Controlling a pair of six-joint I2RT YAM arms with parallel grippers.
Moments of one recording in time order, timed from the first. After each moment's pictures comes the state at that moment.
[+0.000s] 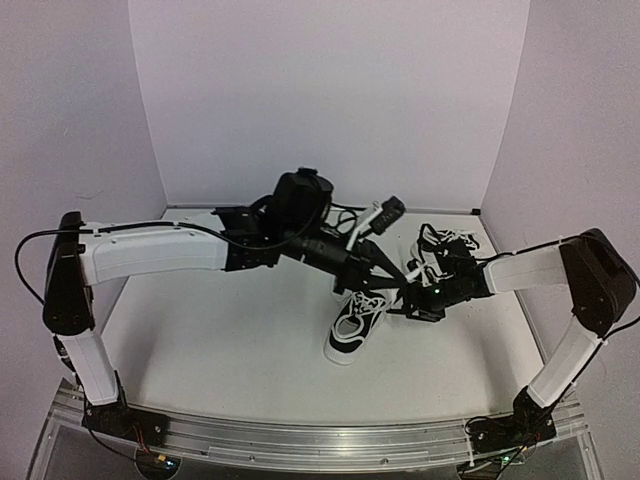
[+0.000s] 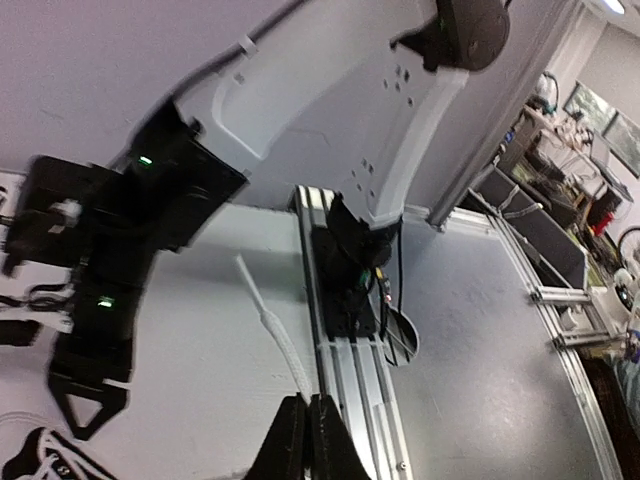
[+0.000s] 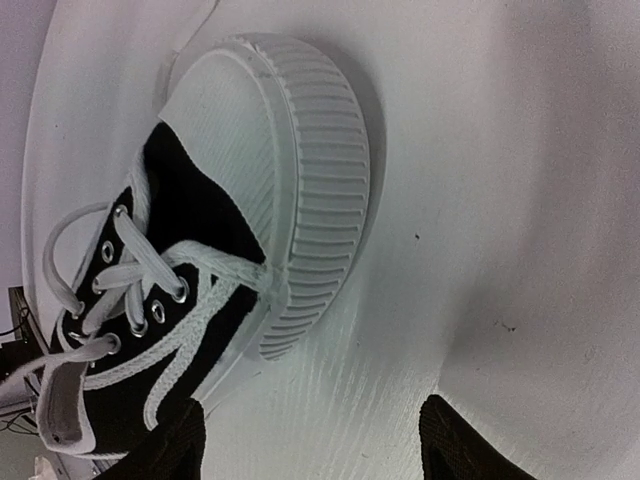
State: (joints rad) left arm -1.09 1.81 1.57 -0.10 0.71 -0.08; right arm 0.42 1.68 0.81 -0.13 -0.46 0.44
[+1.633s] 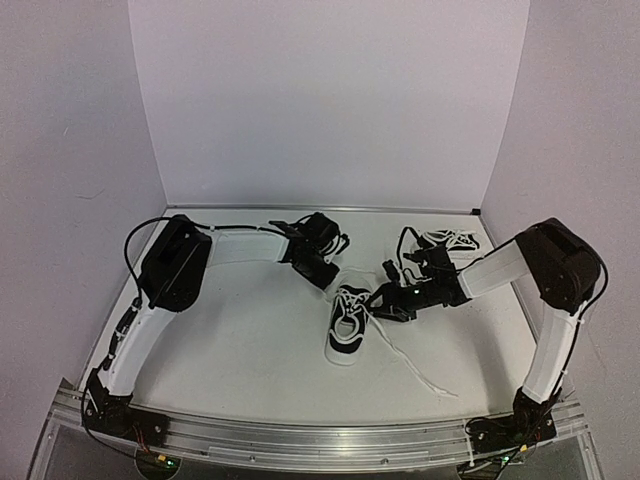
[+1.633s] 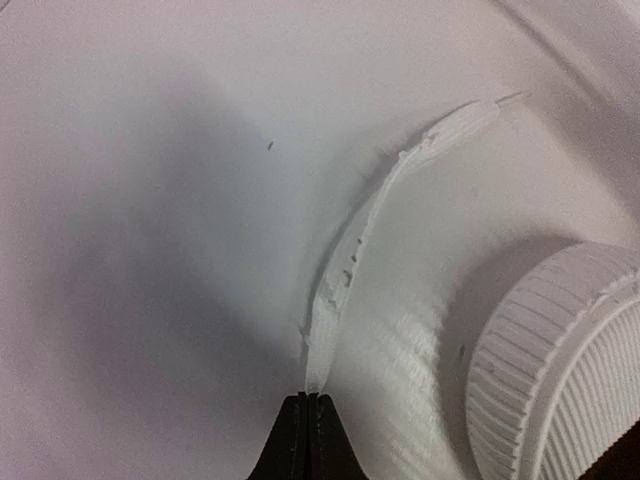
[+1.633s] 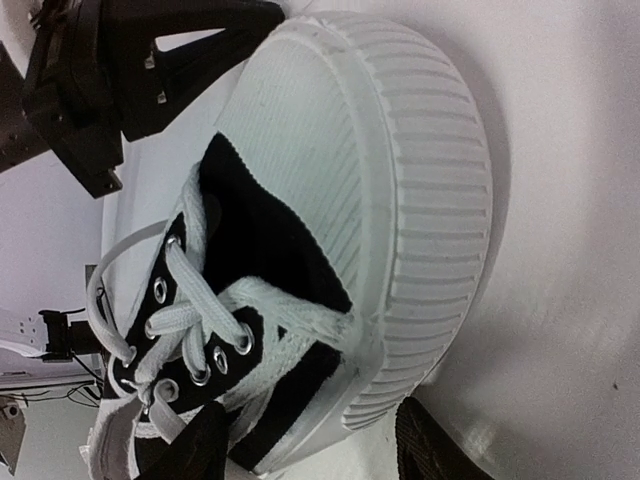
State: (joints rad) left arm -0.82 2.48 2.03 -0.52 -0.05 -0.01; right arm 0.46 1.91 0.85 0.21 -0.69 0.56
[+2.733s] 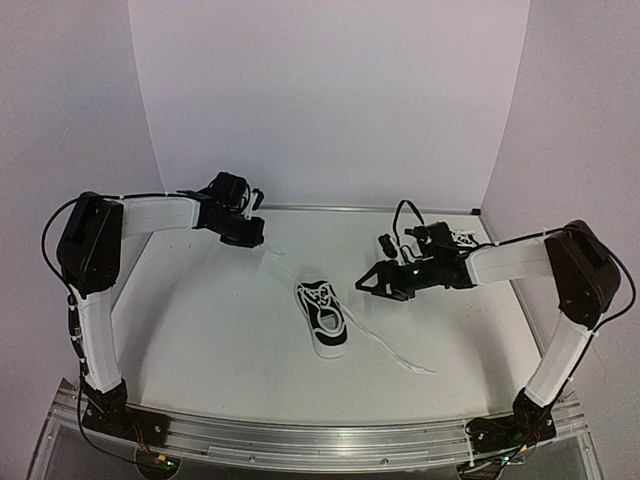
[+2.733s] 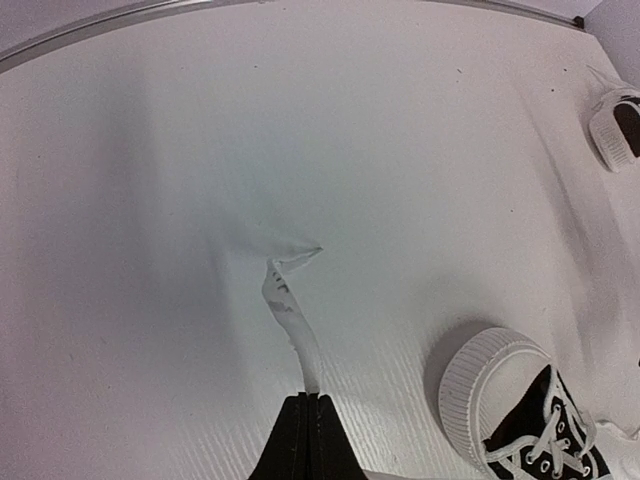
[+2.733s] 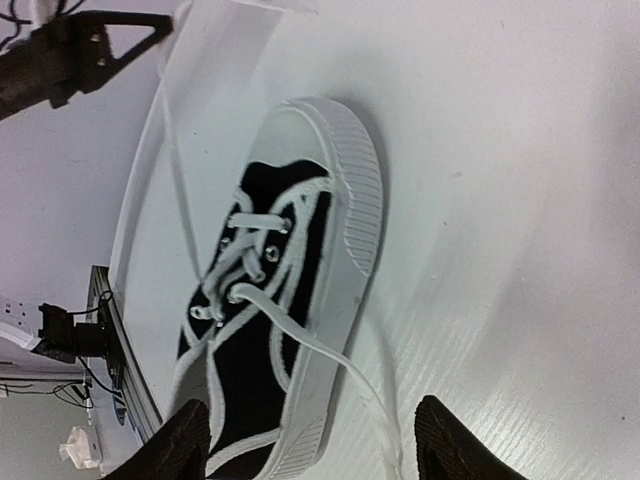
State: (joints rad) left arm -0.48 1.99 1.52 -0.37 0.12 -0.22; right arm 0.51 1.79 0.96 0.08 -0.62 0.51
